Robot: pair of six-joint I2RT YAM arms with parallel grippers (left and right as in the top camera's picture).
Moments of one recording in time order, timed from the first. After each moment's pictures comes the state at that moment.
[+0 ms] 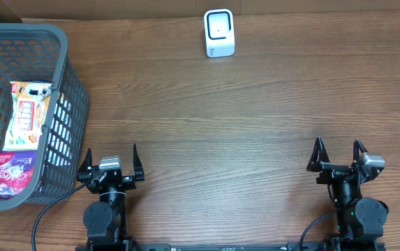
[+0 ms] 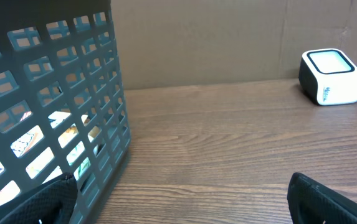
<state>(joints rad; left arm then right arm) 0.05 0.01 0.01 -0.07 -0.09 0.10 -0.02 0.01 0.02 -0.03 -0.02 0.23</state>
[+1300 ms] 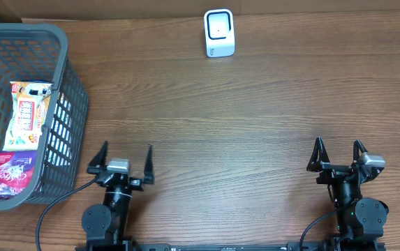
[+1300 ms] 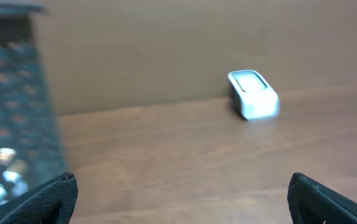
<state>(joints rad) 0.05 0.01 0.02 -0.03 0.16 0.06 -0.02 0.01 0.02 -0.04 -0.02 0.23</state>
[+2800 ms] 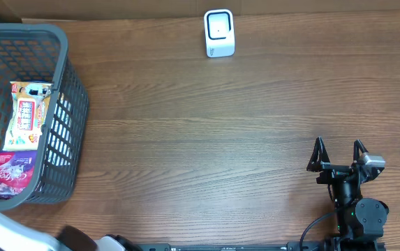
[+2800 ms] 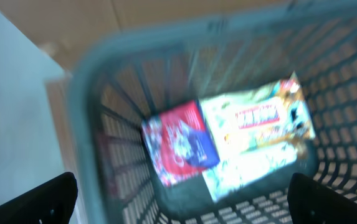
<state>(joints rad) 0.93 1.53 2.08 -1.47 -0.12 -0.32 -0.02 0.01 0.02 -0.04 -0.02 0.23</state>
